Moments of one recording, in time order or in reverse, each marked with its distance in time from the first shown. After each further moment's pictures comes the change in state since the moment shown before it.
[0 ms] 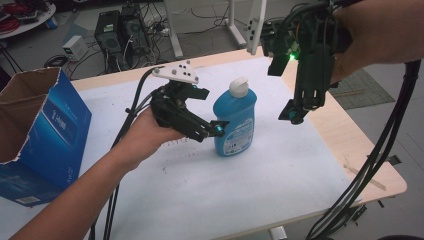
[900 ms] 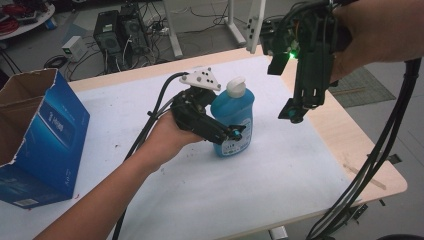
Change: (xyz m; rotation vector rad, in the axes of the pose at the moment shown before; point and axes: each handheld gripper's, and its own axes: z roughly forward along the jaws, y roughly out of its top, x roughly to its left) left arm -0.005 0.001 0.037 0.035 -0.008 0.008; right arm -0.004 -0.006 0.001 -0.004 0.003 0.010
